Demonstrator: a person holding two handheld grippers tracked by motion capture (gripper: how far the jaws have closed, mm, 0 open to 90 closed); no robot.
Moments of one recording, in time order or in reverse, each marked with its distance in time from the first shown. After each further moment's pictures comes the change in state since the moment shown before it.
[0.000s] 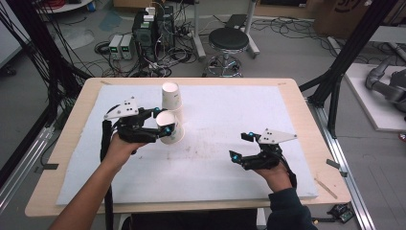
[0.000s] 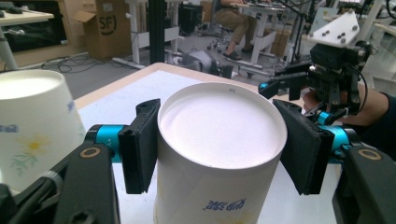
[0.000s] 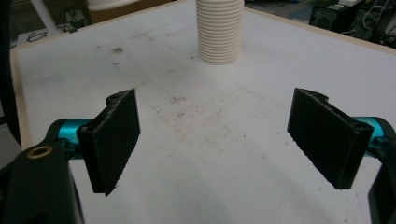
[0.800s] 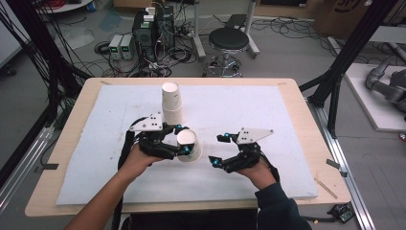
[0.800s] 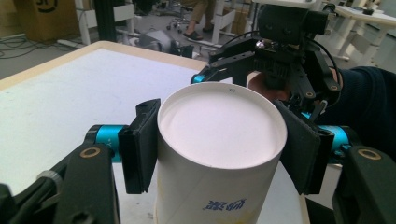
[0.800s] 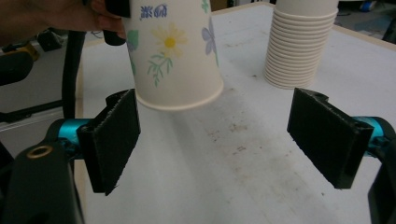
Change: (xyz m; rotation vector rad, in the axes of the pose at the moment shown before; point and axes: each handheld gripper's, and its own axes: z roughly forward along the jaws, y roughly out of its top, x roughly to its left) left arm -0.033 -0.020 0.045 0.080 -0.183 0.005; right arm 0.024 0.019 0.043 0.001 0.218 -0.075
